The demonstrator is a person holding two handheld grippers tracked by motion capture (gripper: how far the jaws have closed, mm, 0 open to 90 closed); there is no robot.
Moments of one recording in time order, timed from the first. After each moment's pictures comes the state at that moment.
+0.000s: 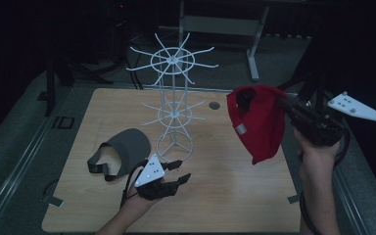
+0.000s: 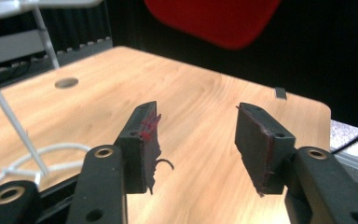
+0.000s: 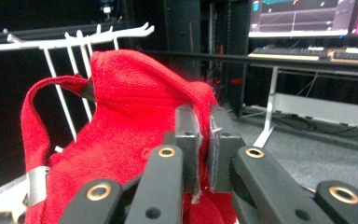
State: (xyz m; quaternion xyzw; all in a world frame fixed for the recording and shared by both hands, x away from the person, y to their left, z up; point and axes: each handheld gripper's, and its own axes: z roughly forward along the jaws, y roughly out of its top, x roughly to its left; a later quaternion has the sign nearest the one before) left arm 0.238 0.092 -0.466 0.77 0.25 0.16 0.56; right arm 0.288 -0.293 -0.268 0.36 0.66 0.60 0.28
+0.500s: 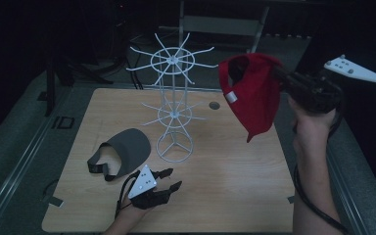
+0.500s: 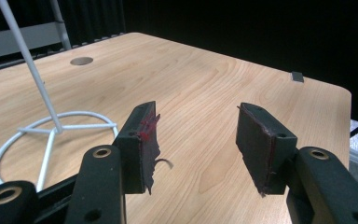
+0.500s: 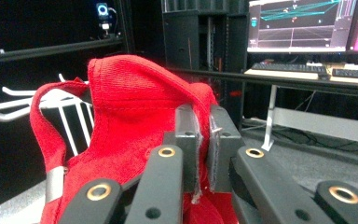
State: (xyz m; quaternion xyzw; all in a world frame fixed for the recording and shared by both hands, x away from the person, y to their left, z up) left arm 0.228 0.108 -0.500 0.76 0.27 0.18 0.56; right arm 0.324 -0.269 -0.219 0.35 0.65 0.61 0.28
